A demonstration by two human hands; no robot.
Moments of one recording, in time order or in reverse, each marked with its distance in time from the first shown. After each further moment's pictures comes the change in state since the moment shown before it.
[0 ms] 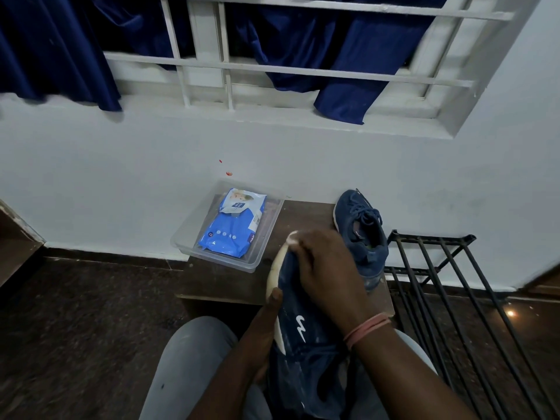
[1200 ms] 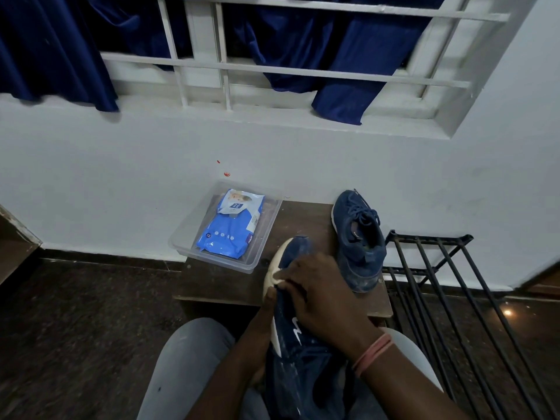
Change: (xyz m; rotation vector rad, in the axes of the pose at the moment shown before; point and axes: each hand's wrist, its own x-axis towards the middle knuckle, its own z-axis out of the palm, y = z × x) left_hand 0.008 -0.003 -0.004 0.031 0.049 0.011; right_hand -0.031 -0.005 -0.004 -0.056 -0.208 -0.153
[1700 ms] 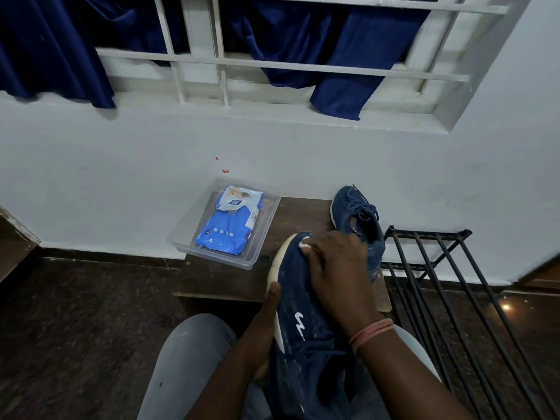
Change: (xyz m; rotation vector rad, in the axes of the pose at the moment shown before) left_hand -0.005 0.001 0.003 0.010 -0.027 -0.069; right_hand 0.009 0.026 0.004 -0.097 0.228 0.331
